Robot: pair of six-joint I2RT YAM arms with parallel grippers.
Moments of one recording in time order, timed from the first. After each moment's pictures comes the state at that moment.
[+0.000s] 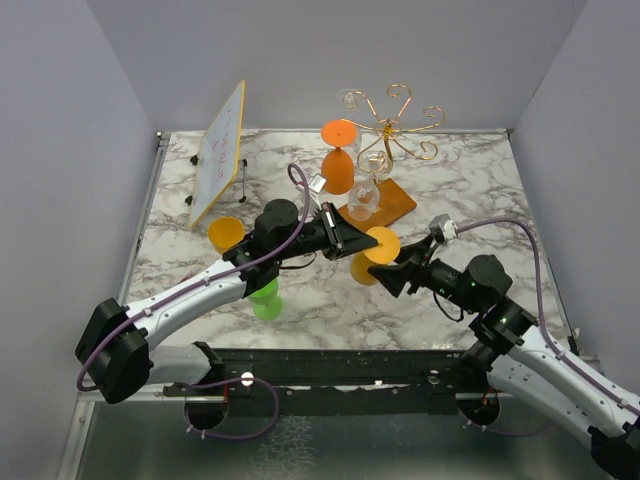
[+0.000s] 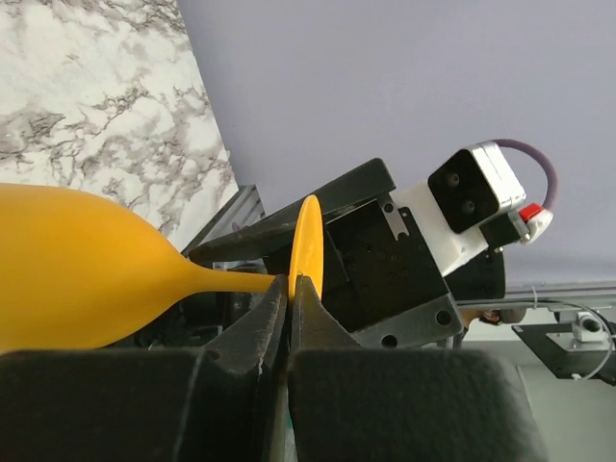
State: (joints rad) left arm -0.81 1.25 0.88 0.28 0.42 -1.25; right arm 0.71 0.58 0.44 0.16 -0.22 0.30
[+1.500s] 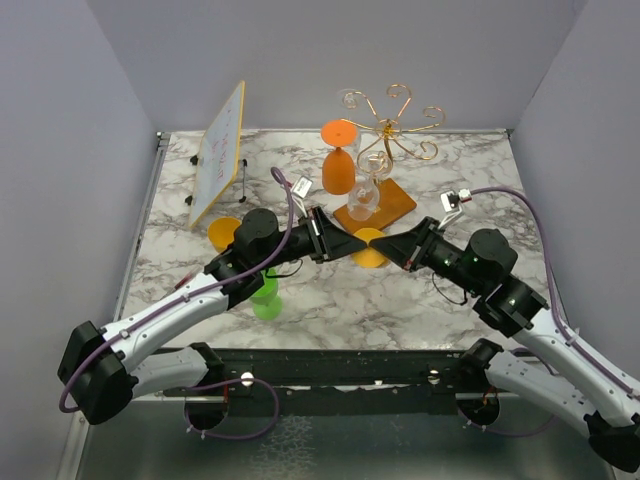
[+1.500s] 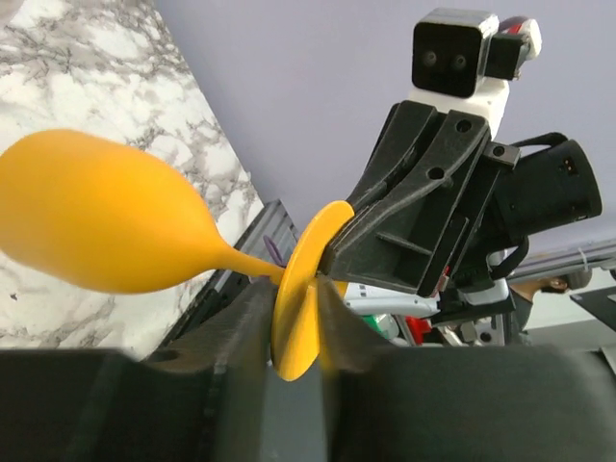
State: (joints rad) left arm -0.79 1.11 0.80 0.29 0.41 -1.06; right arm 0.71 0.72 0.73 -0.06 -0.16 0.86
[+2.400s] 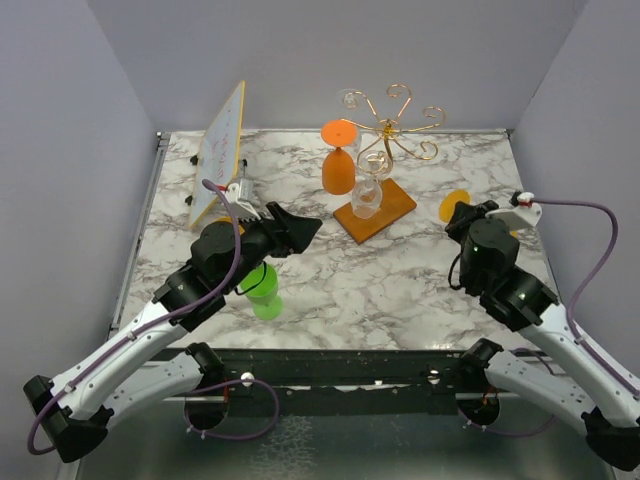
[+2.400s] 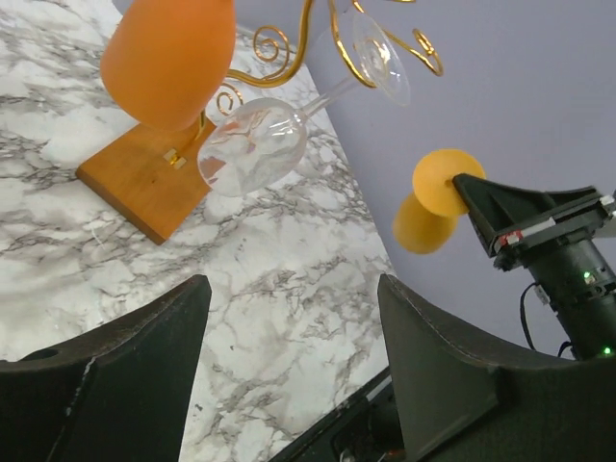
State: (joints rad) left arm -0.80 0.80 0.84 -0.12 -0.14 -0.78; right arm 0.70 0.72 0.85 -0.34 0.92 0.72
